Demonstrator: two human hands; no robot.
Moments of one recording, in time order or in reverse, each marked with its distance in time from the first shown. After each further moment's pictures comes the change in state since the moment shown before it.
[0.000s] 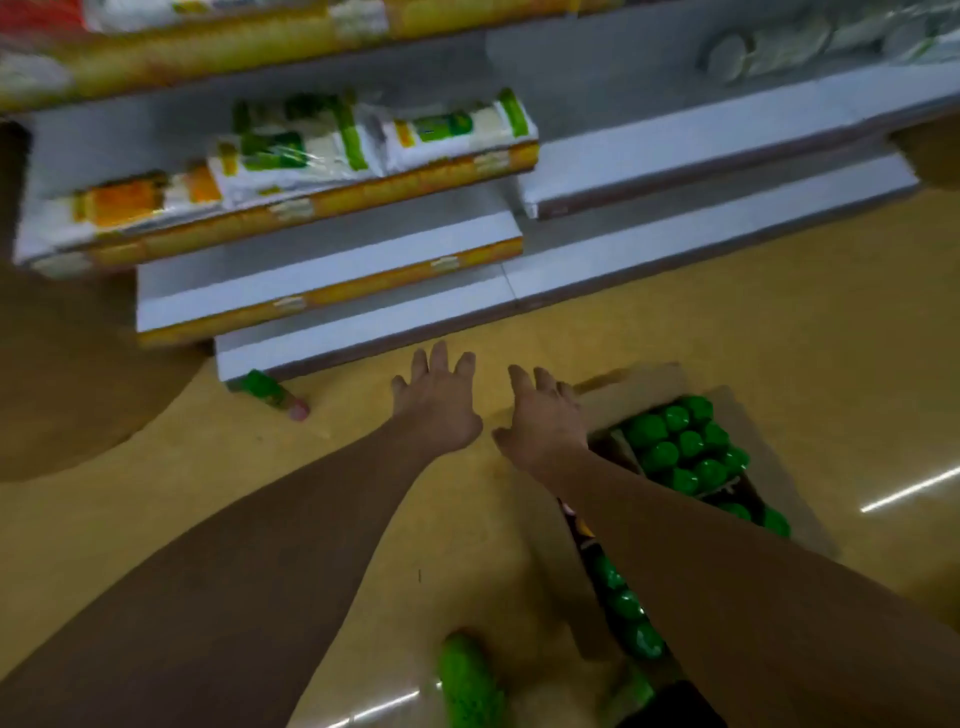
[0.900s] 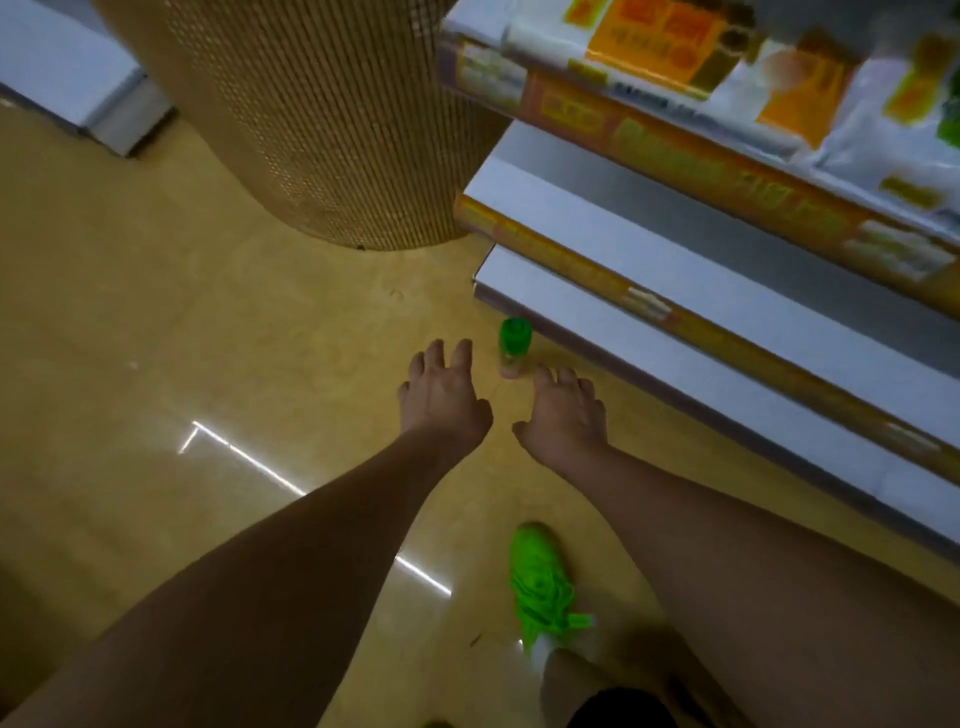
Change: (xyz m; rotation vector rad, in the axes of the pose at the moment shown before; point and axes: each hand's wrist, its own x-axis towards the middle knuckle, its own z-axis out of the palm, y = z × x) left_hand 0.091 -0.438 0.111 -0.573 0.245 -0.881; right_hand 0.273 -0.375 0.261 -0.423 -0.332 -0.606
